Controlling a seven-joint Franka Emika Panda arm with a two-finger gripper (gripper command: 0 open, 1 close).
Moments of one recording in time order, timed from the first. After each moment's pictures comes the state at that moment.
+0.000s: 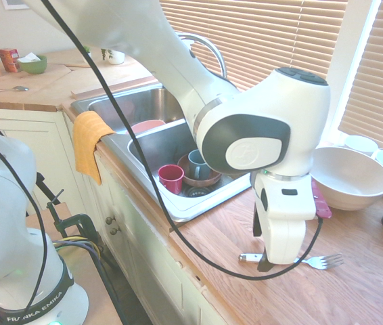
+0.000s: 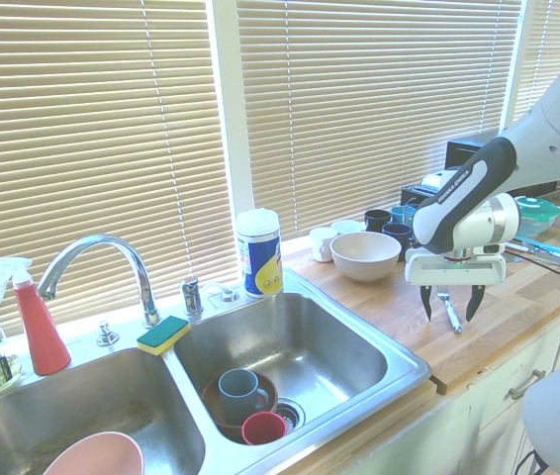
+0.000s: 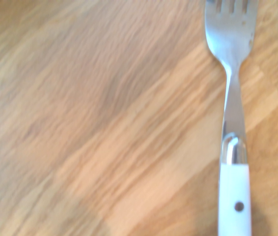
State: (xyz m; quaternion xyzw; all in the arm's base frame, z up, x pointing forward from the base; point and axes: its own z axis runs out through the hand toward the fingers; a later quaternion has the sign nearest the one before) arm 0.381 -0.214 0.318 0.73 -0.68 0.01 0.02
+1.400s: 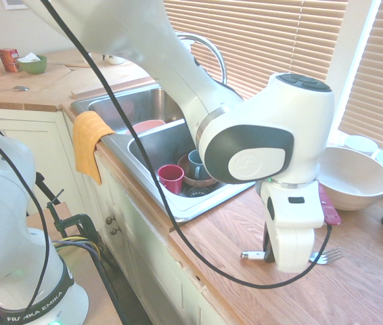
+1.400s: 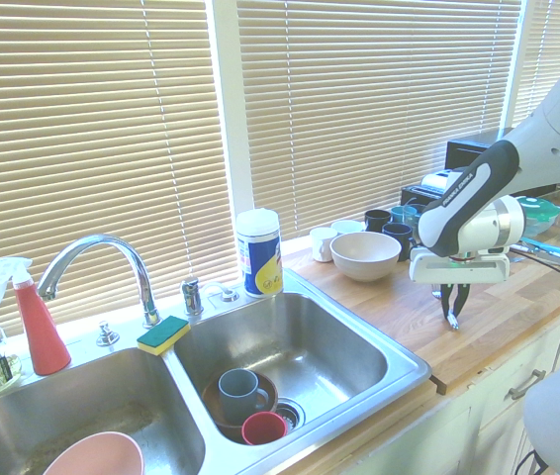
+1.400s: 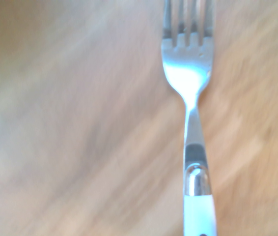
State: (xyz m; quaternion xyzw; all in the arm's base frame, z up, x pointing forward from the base) arm 0.385 -0.233 0.329 0.73 -0.68 0.05 0.01
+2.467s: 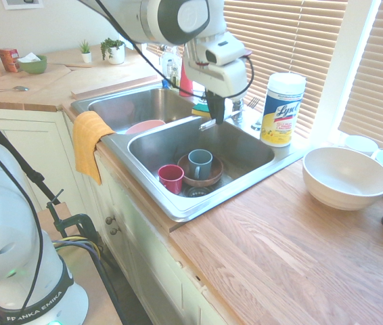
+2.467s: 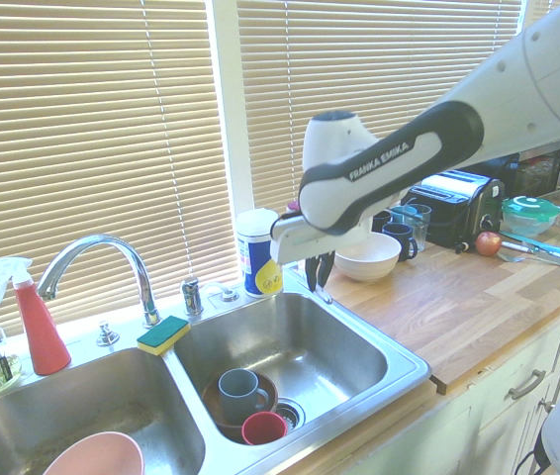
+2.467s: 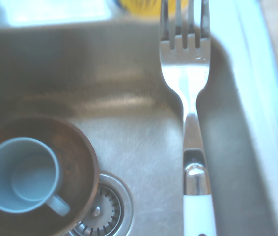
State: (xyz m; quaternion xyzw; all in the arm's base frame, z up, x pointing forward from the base) arm 0.464 0.076 0.416 0.89 -0.44 0.11 -0.02
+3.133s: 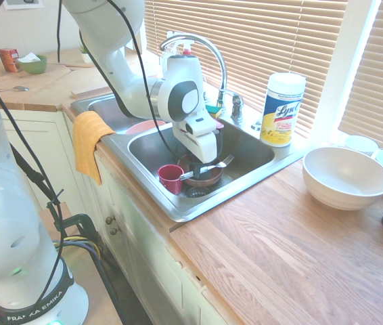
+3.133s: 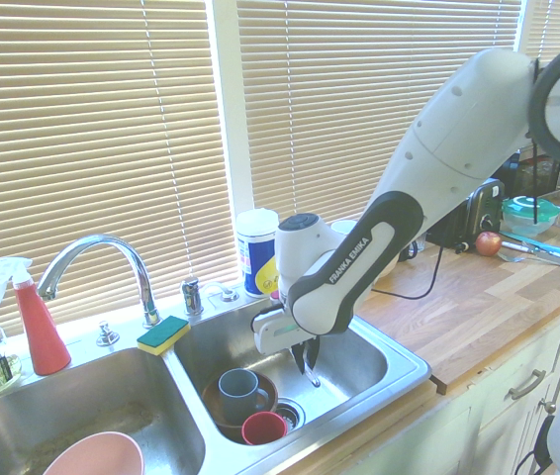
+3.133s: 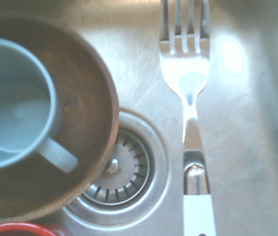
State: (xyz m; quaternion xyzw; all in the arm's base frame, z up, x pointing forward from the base) arm 0.460 0.125 0.256 0.89 -0.45 0.06 0.01
